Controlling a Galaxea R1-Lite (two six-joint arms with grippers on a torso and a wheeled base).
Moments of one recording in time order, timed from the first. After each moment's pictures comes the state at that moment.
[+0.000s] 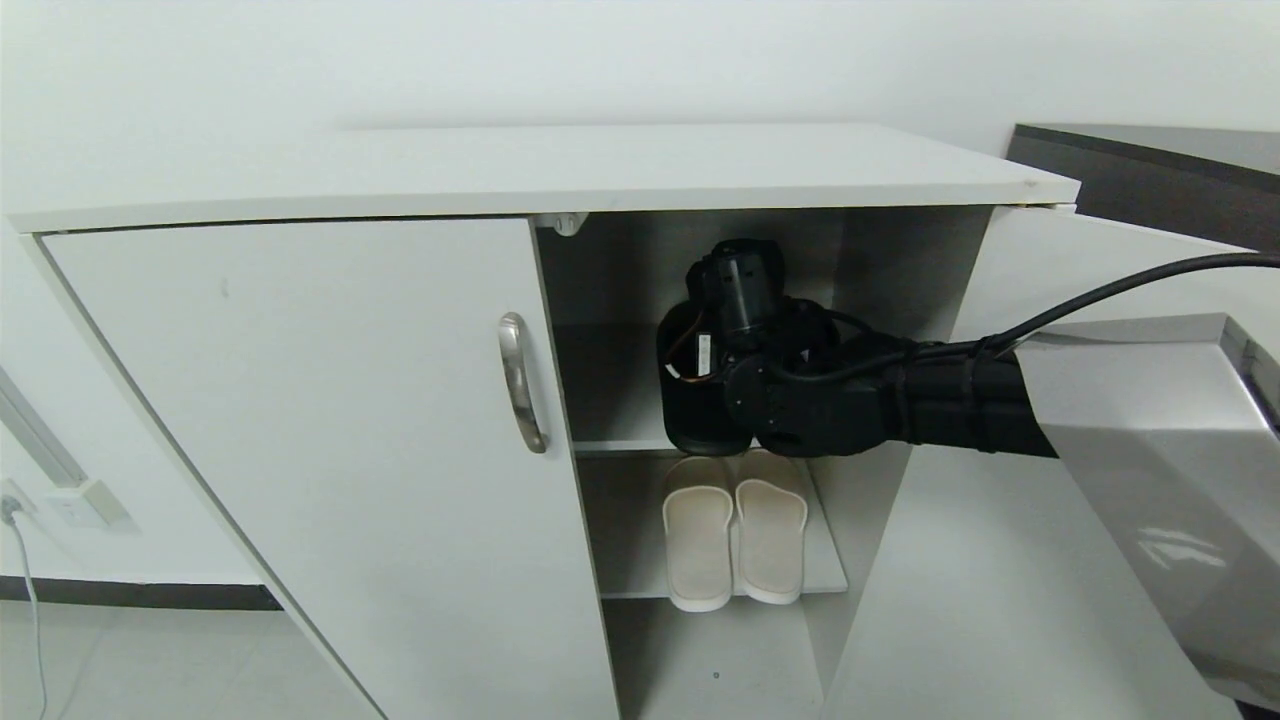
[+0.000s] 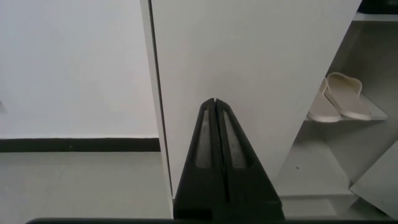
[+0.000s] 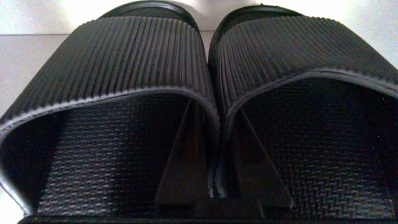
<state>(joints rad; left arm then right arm) 0.00 0.00 0.00 0.00 0.04 -0.02 0.74 2.29 -1.94 -0.06 -0.77 0.23</state>
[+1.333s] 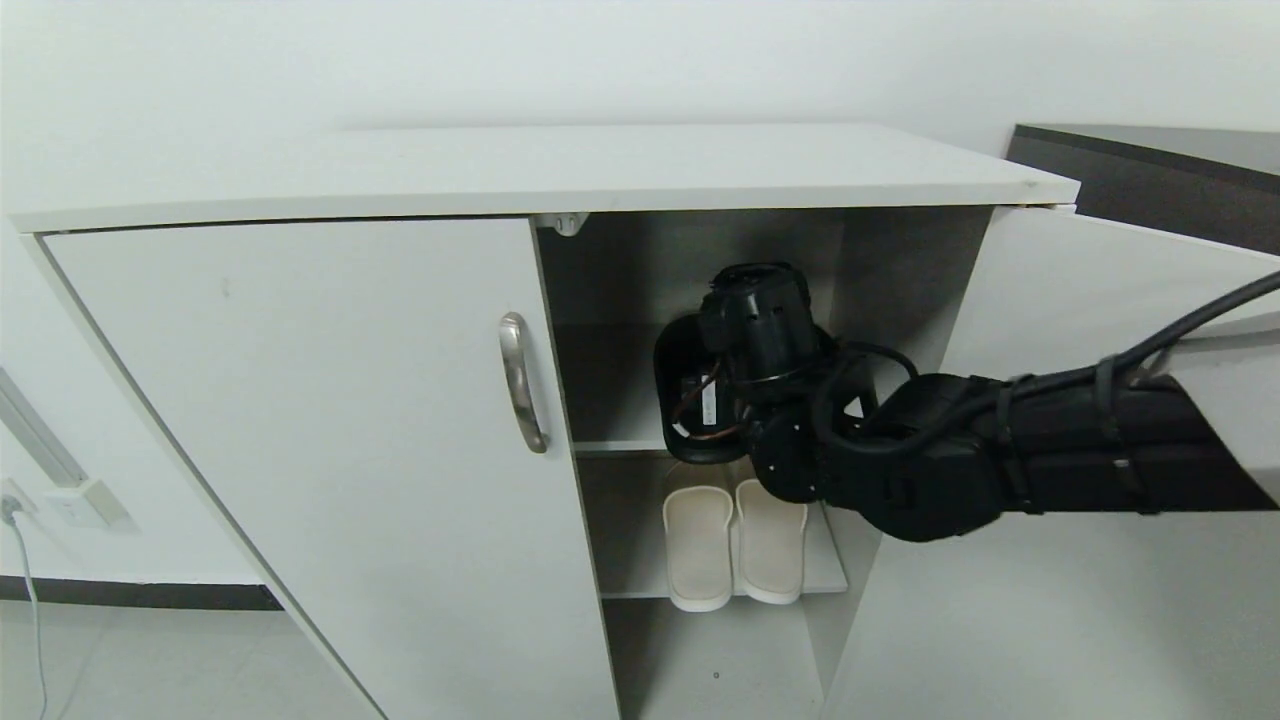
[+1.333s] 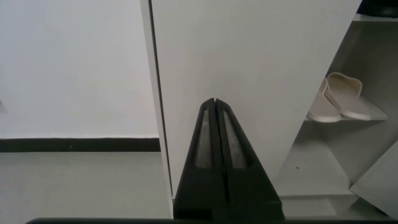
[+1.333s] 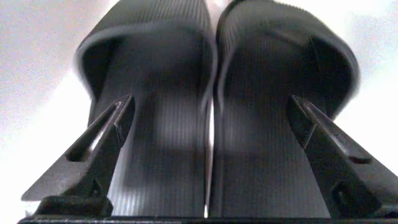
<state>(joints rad) 0.00 0.00 0.00 0.00 0.04 -0.02 0.85 2.06 -1.51 -0.22 -0.77 0.24</state>
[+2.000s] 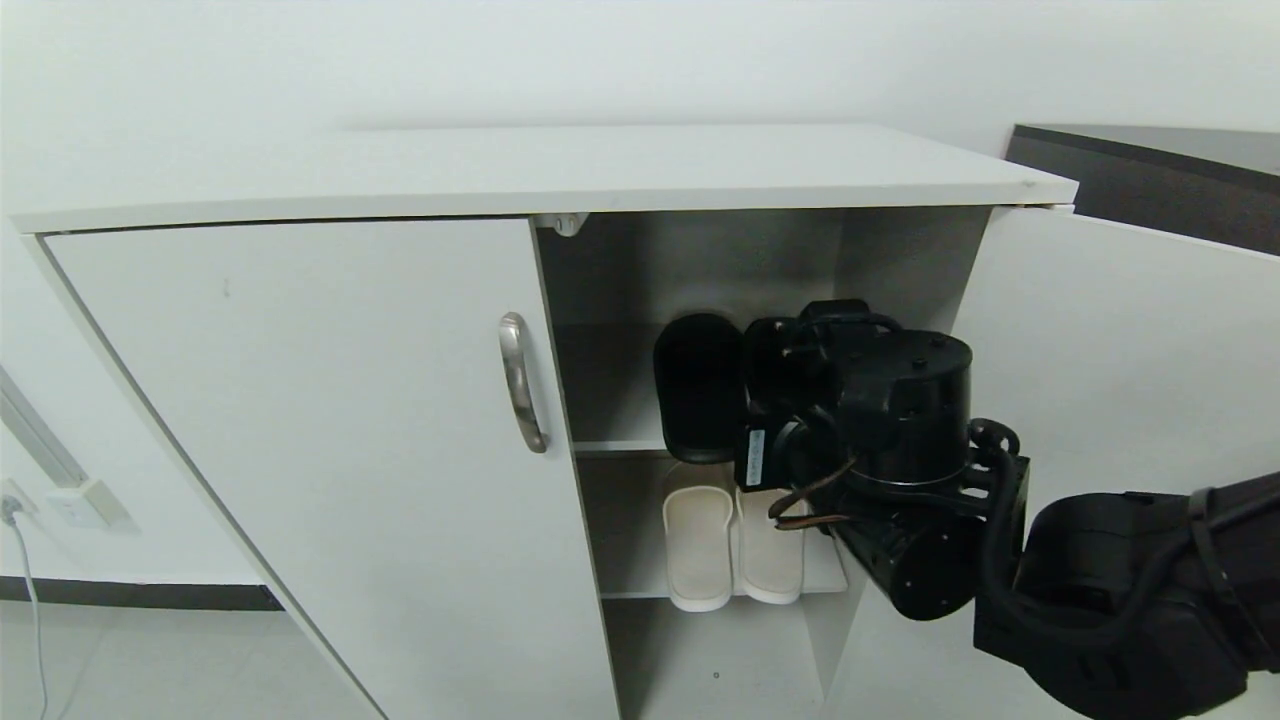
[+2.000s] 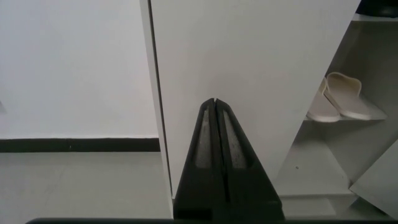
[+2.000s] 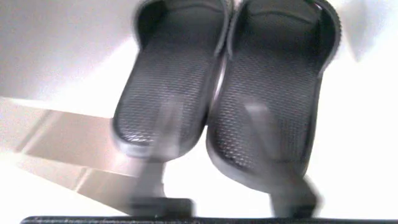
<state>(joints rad) 0.00 0.00 0.00 0.00 0.03 -0.02 0.89 1.84 -1.01 -0.67 -0.61 0.20</state>
